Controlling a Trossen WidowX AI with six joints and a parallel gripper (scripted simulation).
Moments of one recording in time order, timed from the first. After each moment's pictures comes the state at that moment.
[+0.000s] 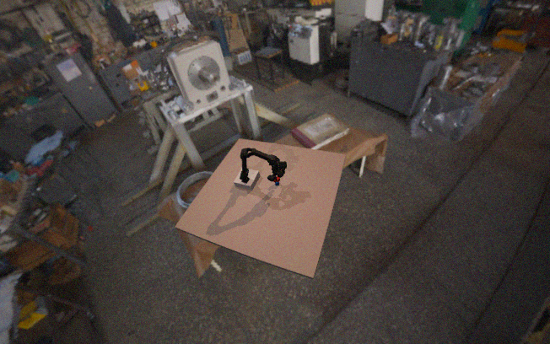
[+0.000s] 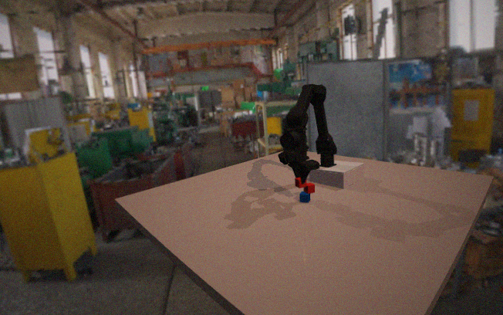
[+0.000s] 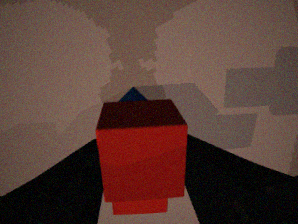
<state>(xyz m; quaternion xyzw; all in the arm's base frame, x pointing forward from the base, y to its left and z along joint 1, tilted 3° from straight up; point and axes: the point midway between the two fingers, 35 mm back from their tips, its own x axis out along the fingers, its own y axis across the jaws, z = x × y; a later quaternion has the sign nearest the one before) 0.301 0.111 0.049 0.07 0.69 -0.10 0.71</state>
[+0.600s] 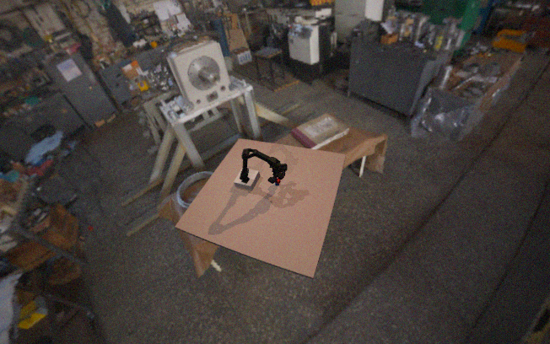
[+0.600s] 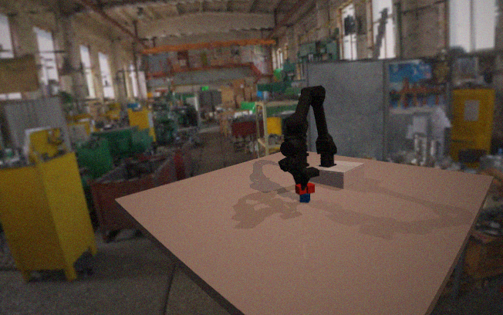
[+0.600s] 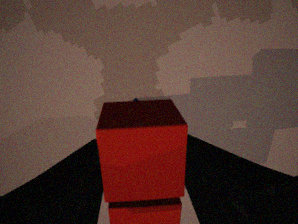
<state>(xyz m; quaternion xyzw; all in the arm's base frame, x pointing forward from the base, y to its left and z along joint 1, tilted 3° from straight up) 0.303 0.110 0.021 0.07 0.69 -0.10 0.71</state>
